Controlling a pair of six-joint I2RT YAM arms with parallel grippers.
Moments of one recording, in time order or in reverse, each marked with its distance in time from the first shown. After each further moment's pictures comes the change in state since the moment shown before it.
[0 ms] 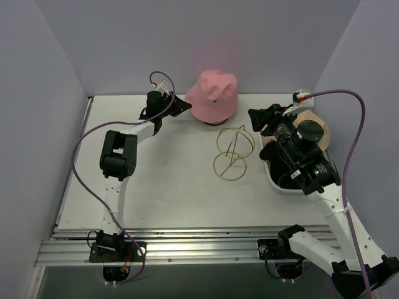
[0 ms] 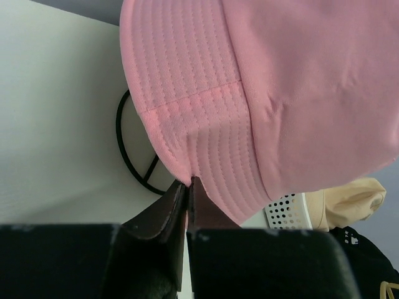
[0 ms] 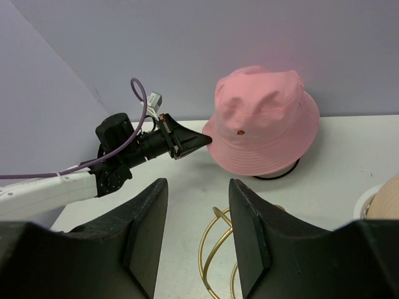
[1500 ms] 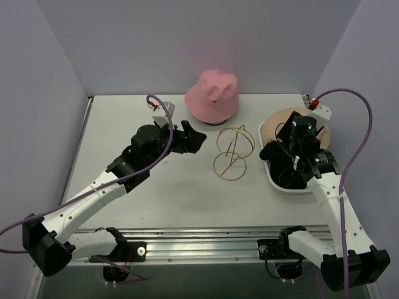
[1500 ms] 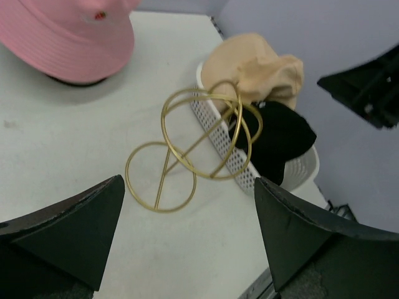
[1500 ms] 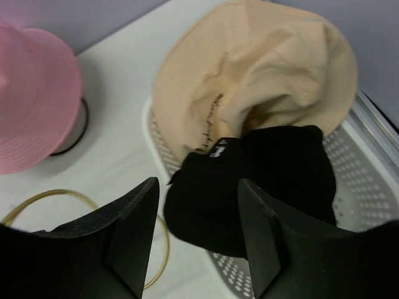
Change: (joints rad) left arm -0.466 -1.154 -0.640 -0.460 -0.522 0.283; right arm -0.164 0.083 0.021 -0.430 0.467 0.079
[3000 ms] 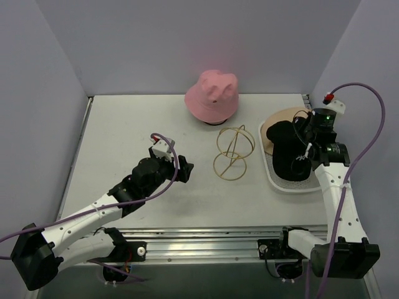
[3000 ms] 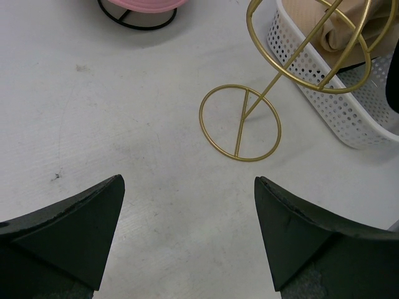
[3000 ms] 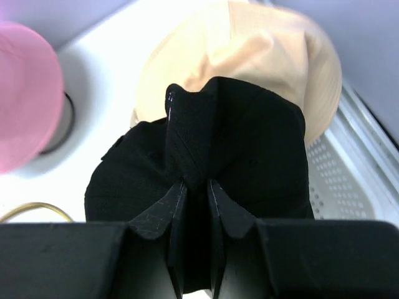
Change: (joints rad) left arm -0.087 -0.209 -0.483 0.166 -0.152 0.212; right arm -0.269 0.095 0.032 -0.042 -0.230 -0.085
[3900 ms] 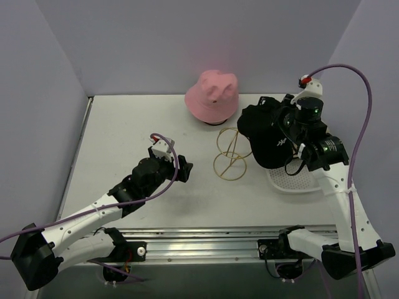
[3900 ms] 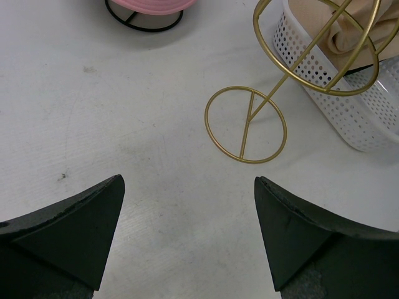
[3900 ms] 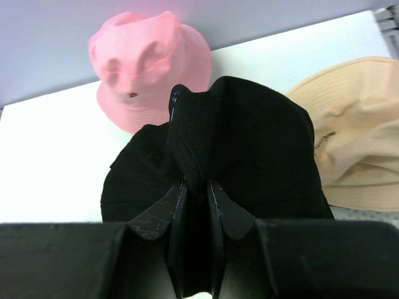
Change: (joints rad) left arm 0.000 0.000 0.000 0.001 -0.021 0.007; right arm 0.314 0.009 0.279 -0.054 -0.048 0.003
